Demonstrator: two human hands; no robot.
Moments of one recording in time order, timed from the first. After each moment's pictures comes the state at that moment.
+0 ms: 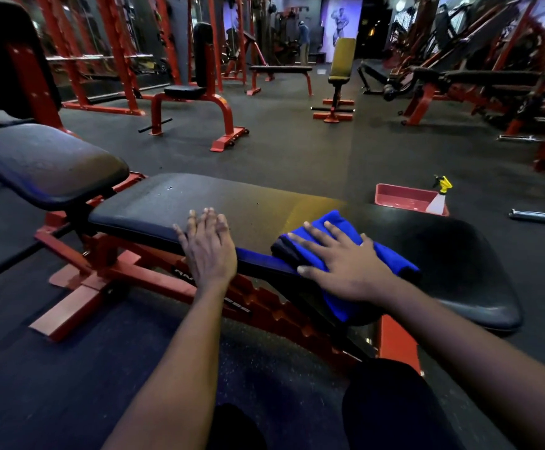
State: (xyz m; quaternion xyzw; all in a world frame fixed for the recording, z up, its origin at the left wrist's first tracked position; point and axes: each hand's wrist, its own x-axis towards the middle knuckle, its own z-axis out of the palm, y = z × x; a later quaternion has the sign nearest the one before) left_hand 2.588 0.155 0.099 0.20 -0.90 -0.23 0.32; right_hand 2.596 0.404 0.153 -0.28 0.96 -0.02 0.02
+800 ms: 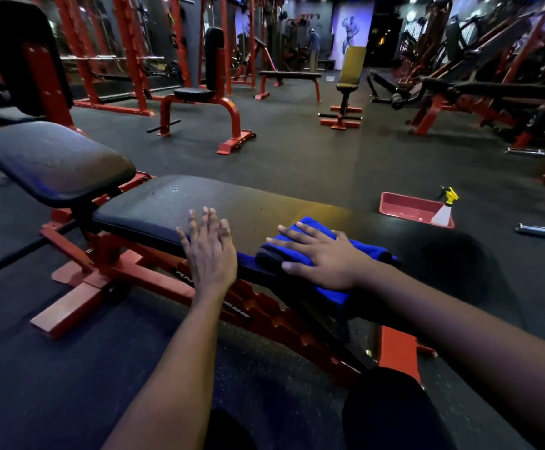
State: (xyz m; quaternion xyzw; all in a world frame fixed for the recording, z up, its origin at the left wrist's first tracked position) left_hand 2.586 0.152 0.099 0.19 -0.91 -0.22 0.30; right_hand 2.565 0.384 0.166 -0.39 0.92 -0.02 0.05
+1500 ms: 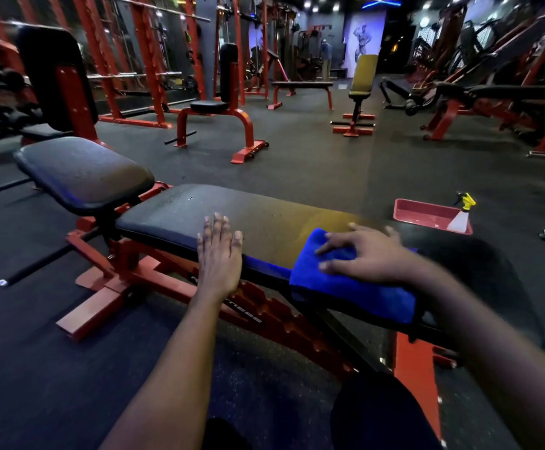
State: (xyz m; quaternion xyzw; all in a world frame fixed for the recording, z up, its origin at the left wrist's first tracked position) left_hand 2.607 0.141 0.111 0.12 -0.94 -0.26 0.17; right_hand 2.589 0.414 0.212 -0.24 0.96 -0.12 0.06
